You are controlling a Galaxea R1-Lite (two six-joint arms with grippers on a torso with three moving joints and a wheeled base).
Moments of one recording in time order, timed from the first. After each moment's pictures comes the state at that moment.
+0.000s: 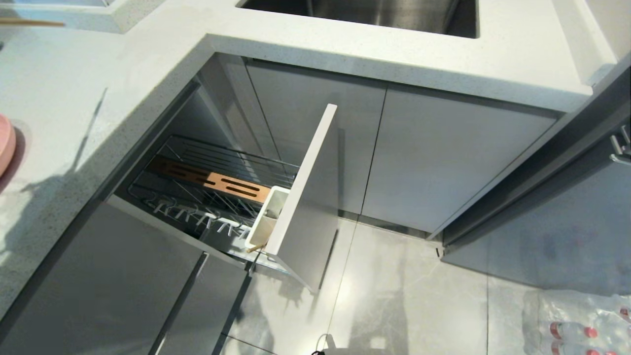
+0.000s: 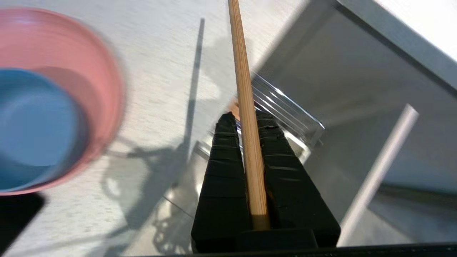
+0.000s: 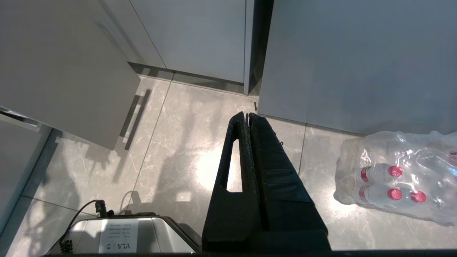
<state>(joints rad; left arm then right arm) -0.54 1.23 -1.94 0.92 0.71 -0.39 0.00 0.00 0.00 0.00 -0.02 0.05</state>
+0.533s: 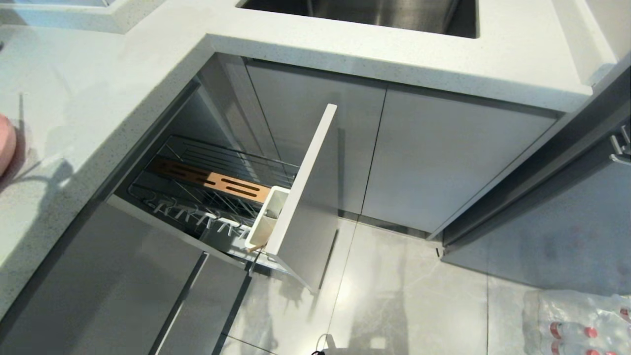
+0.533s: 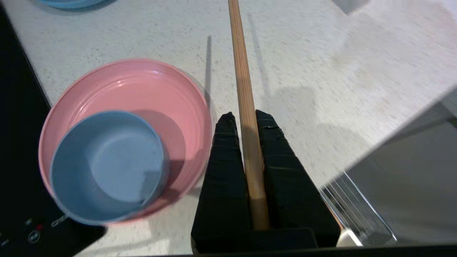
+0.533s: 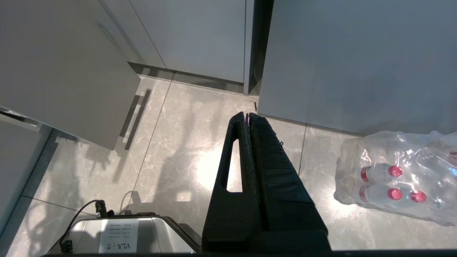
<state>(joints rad) -0.13 1.33 -1.93 0.72 0.72 -0.37 0.00 0.00 0.00 0.00 -0.02 0.05</state>
